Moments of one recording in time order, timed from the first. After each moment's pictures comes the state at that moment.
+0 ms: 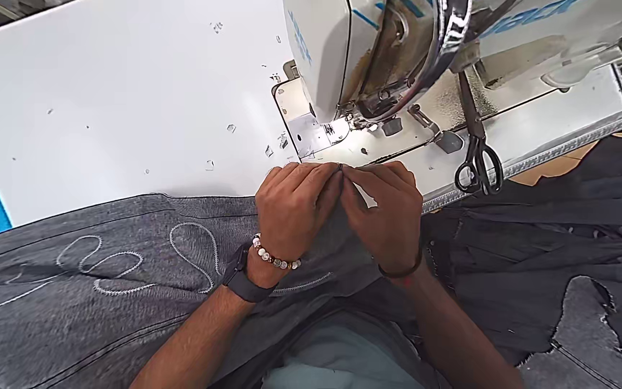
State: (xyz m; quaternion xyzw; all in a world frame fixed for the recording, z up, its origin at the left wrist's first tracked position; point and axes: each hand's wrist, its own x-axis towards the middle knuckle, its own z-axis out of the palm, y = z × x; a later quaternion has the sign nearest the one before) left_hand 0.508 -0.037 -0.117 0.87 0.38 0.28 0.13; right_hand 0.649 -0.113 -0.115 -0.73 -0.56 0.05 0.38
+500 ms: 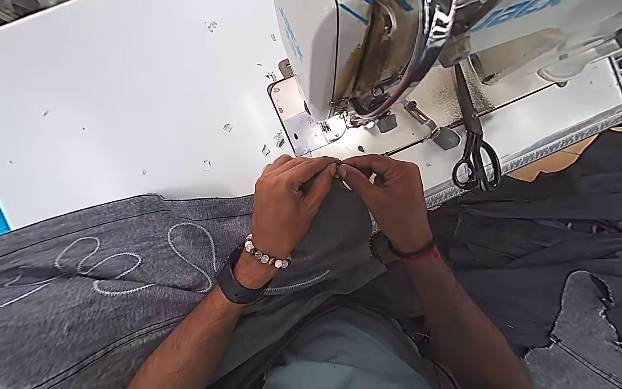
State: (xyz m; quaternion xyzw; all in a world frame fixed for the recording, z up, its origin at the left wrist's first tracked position) left_hand 0.506 -0.028 -0.110 0.83 0.40 0.28 0.28; right_hand 0.672 -0.102 -0.105 -0.72 -0.45 0.30 0.43
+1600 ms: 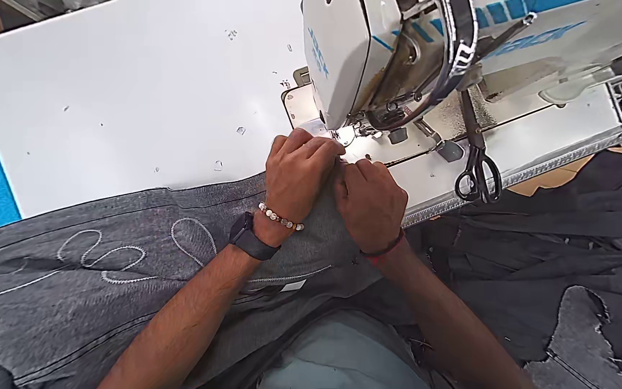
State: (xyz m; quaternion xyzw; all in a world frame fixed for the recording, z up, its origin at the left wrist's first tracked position) left_hand 0.509 -0.001 -0.122 0.91 0.31 0.24 0.11; right_hand 0.638 -0.087 -0.131 -0.76 -0.62 -0.06 0.20
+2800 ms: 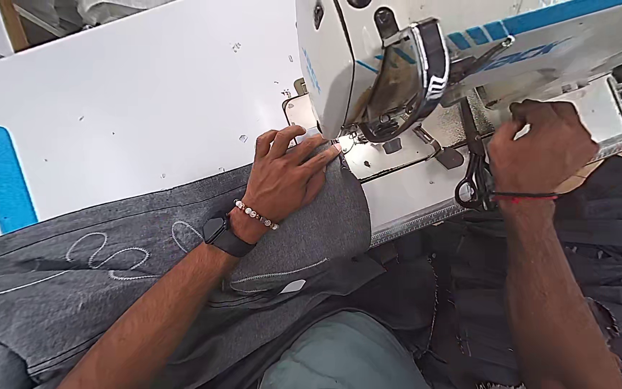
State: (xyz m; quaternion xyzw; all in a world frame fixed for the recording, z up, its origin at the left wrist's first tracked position) left_hand 0.491 0.027 -0.131 0.95 0.26 0.15 0.03; right_hand 0.861 -0.111 -0.115 -0.87 -0.47 -0.12 0.12
